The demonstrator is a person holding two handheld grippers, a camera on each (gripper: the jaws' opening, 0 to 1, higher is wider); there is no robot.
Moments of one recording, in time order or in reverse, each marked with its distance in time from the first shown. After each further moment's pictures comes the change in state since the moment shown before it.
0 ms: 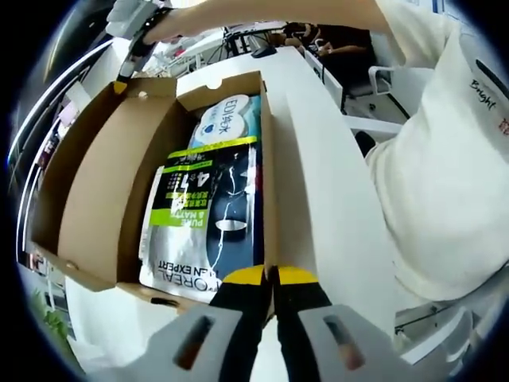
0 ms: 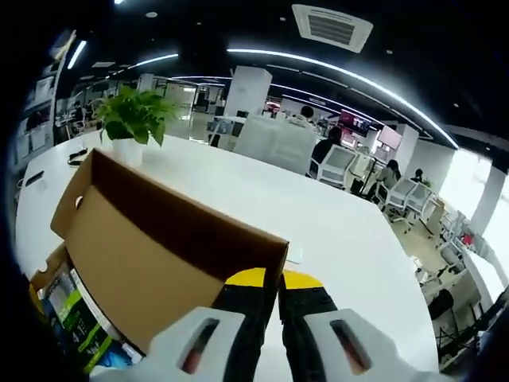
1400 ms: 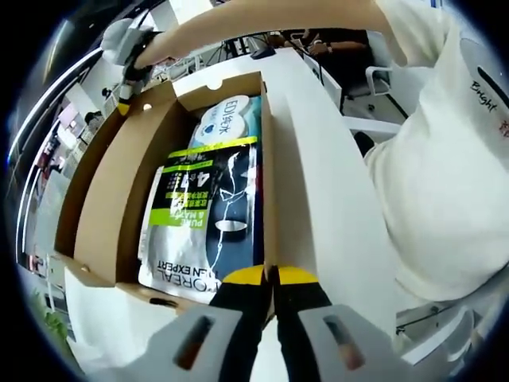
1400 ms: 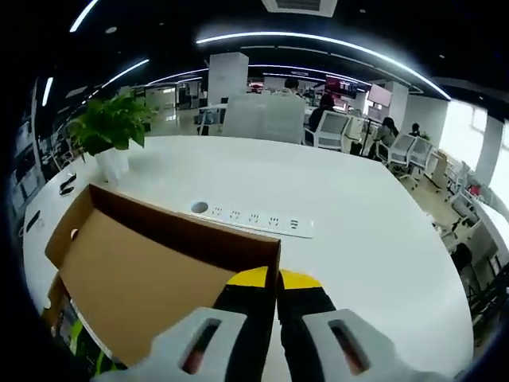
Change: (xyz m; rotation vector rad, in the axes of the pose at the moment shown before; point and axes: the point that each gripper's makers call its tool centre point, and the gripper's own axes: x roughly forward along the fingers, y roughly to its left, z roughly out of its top) left arm 0.001 0.003 -0.002 0.006 -0.011 -0.002; right arm 0.042 0.005 -0.035 0.194 0.119 0.021
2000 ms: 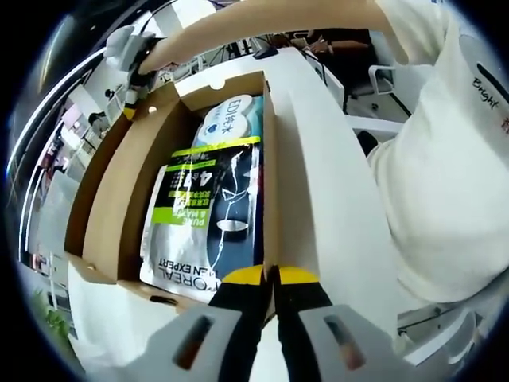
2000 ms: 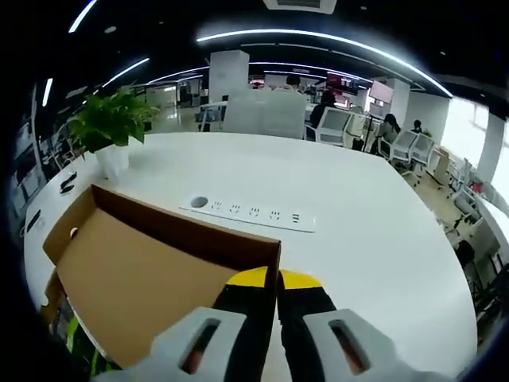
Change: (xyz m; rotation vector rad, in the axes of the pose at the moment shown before) left arm 0.001 0.001 0.000 -0.007 0.006 0.024; right arm 0.009 0.001 -0.014 0.013 0.030 0.016
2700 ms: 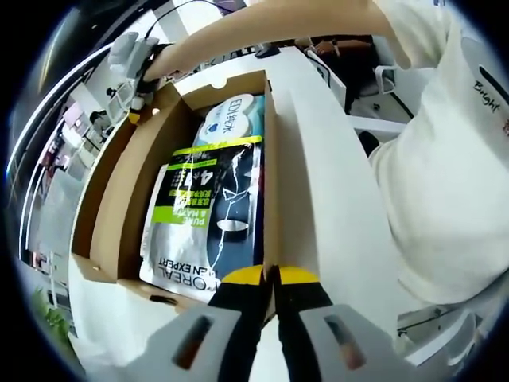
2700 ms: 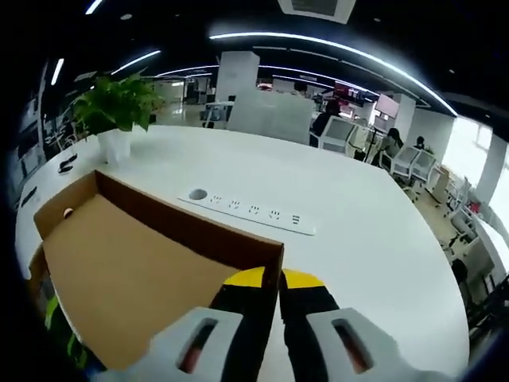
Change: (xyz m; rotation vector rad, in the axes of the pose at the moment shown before) left arm 0.000 0.001 0.000 -0.001 -0.002 0.009; right arm 0.008 0.002 -0.005 -0.130 -0.045 -0.022
